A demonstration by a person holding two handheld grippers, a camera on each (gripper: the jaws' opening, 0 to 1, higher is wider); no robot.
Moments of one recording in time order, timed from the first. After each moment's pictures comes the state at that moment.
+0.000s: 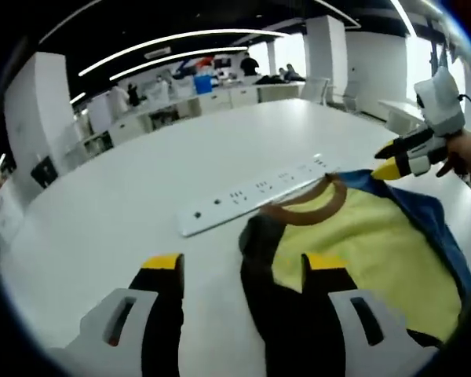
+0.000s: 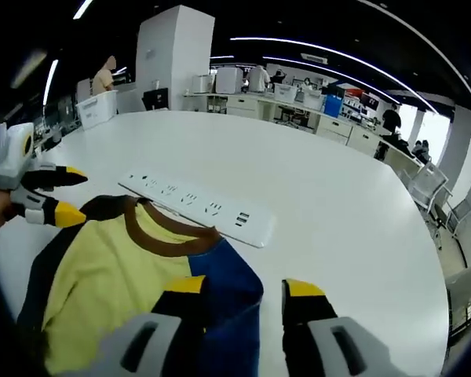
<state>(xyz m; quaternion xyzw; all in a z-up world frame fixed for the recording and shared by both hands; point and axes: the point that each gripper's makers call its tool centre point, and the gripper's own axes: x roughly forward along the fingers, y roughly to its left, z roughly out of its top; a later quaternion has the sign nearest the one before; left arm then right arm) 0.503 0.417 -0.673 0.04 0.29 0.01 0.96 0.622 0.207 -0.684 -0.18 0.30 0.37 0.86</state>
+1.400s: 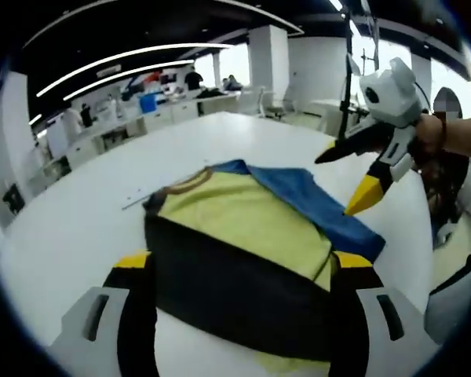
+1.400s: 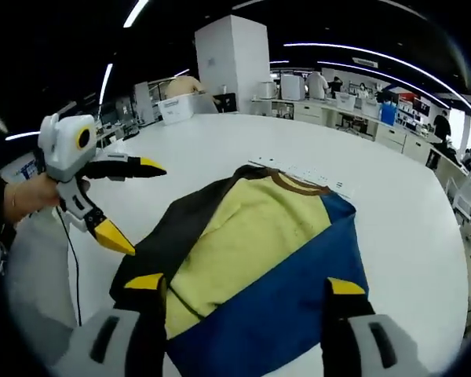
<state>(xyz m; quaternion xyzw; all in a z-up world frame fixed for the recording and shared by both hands) 0.336 0.279 -0.648 0.07 0.29 -0.14 0.95 0.389 0.155 -0.654 -0.16 0.31 0.52 0.78</state>
